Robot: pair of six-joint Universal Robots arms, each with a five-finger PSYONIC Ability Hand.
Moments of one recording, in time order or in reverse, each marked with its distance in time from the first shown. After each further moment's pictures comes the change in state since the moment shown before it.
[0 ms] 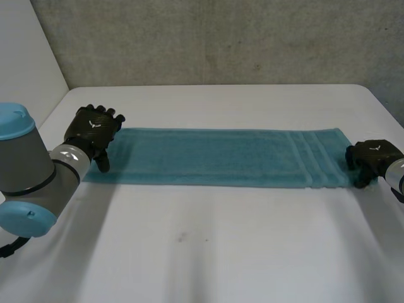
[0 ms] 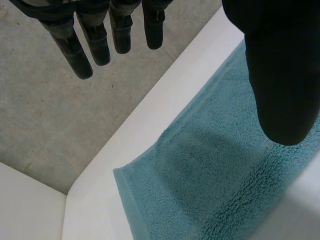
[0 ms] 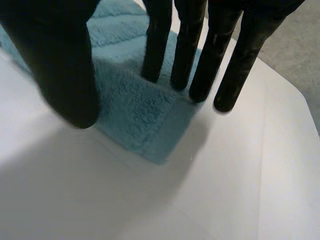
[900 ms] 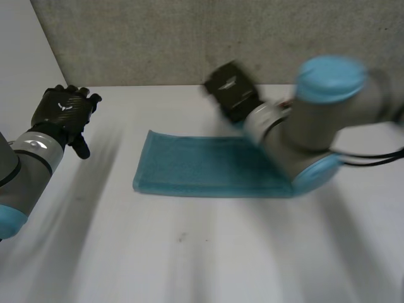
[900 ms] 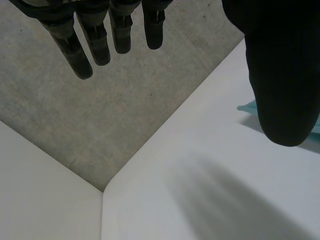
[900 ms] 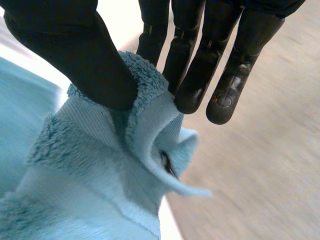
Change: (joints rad) left arm 0.064 0.187 -0.081 -0.009 -0.003 -0.060; right arm 0.675 0.055 -0.498 -0.075 0.077 -0.065; left_hand 0.000 0.000 0.000 0.000 0.000; right_hand 0.169 0.289 0.312 0.312 0.311
